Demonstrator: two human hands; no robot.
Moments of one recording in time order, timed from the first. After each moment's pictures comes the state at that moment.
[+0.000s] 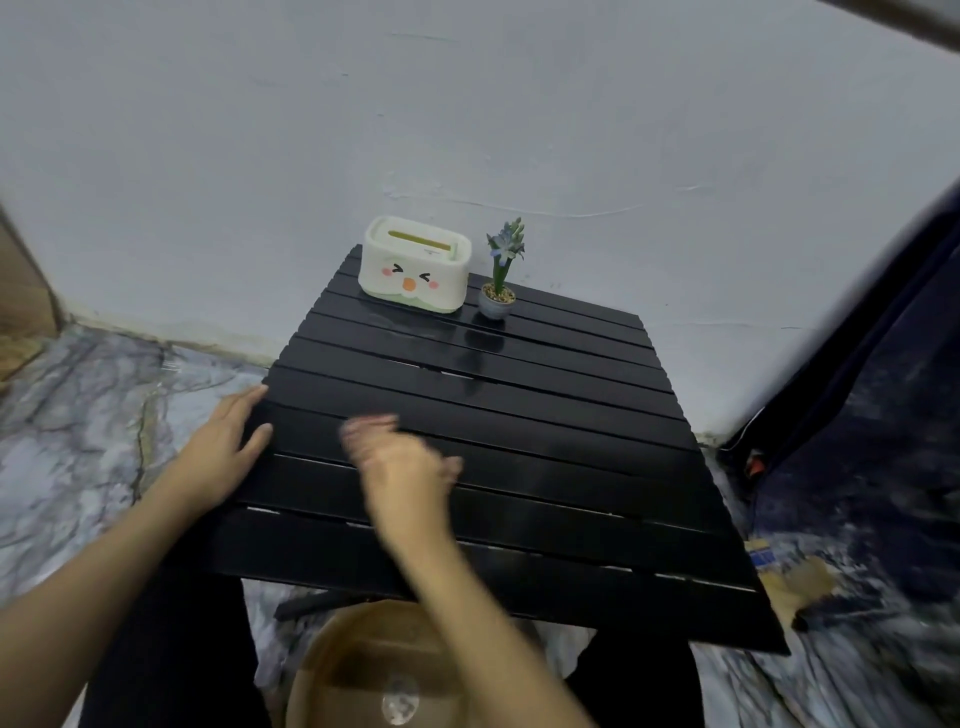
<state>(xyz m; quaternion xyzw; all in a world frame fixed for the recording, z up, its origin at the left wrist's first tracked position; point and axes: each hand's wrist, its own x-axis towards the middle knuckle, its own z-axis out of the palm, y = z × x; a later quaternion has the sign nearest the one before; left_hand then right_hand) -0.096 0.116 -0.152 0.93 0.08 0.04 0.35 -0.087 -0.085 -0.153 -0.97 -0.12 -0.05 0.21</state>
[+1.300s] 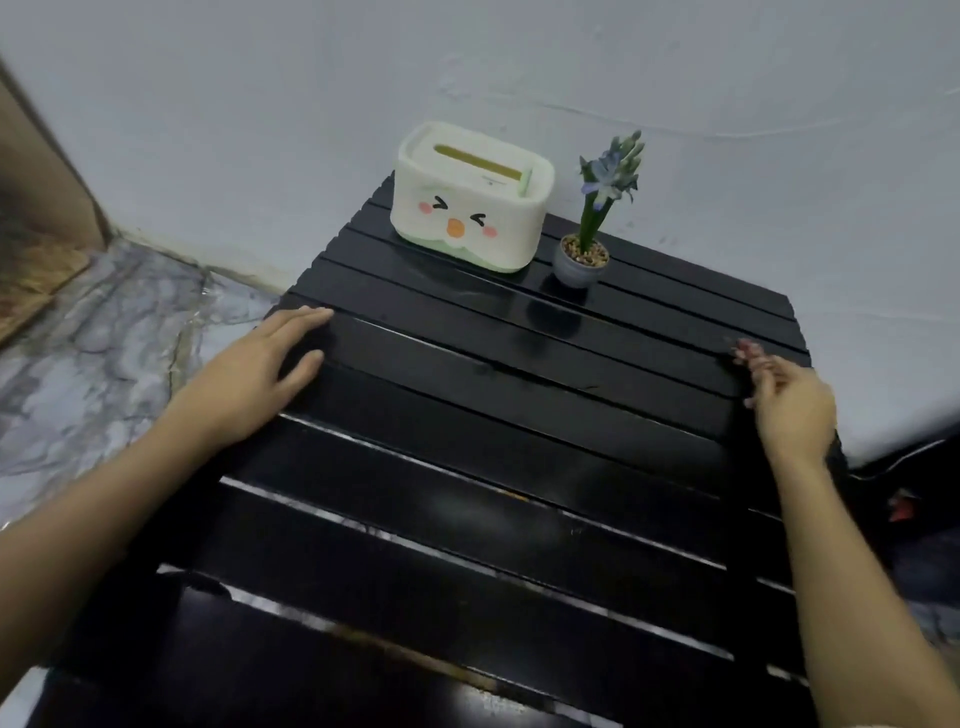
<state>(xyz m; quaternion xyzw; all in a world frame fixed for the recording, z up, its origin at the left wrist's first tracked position) 0.006 0.093 -0.157 0.96 0.05 0.07 0.27 0.172 -0.367 -0.168 -0.96 0.13 -0.14 0.19</state>
